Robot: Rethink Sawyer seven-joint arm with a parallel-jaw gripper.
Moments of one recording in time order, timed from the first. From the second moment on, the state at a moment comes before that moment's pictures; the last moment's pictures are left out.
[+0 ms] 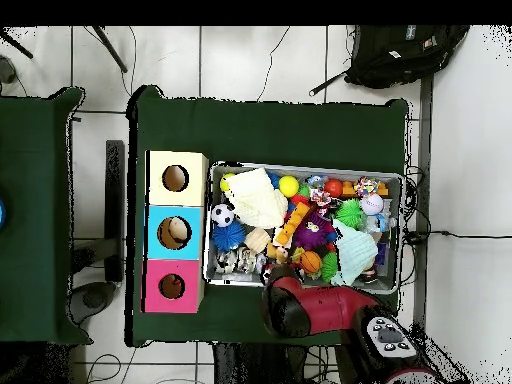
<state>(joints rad) -0.46 -0.53 0.03 1.96 -0.58 -0.09 1.83</state>
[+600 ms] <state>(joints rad) -0.38 -0.52 -0.03 1.96 -0.51 -0.12 1.83</state>
